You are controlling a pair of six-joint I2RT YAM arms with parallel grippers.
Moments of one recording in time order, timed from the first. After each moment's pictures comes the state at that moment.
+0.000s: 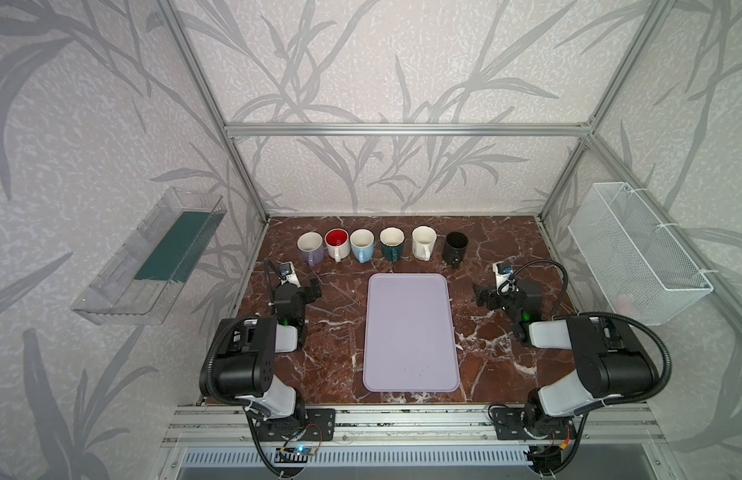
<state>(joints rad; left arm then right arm) 0.07 1.56 0.34 0.92 -0.16 -0.10 0.03 1.56 0.38 0.77 -0.23 -0.08</state>
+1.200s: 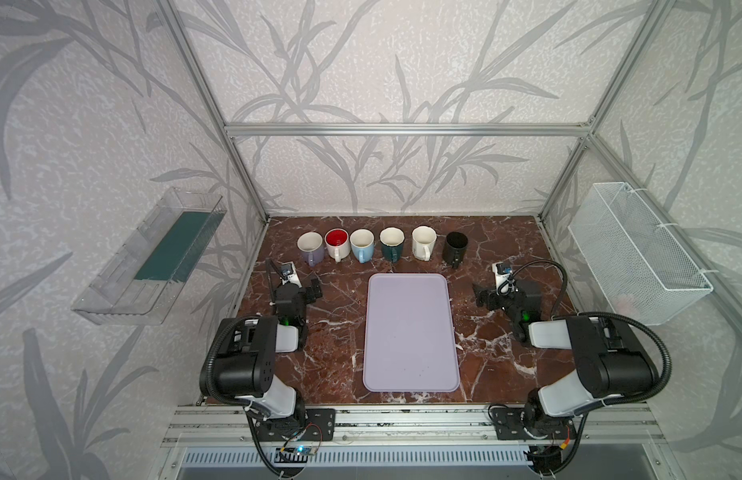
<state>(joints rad) 0.07 1.56 0.34 0.92 -0.17 -0.10 0.03 1.56 0.38 0.76 -0.22 -0.08</state>
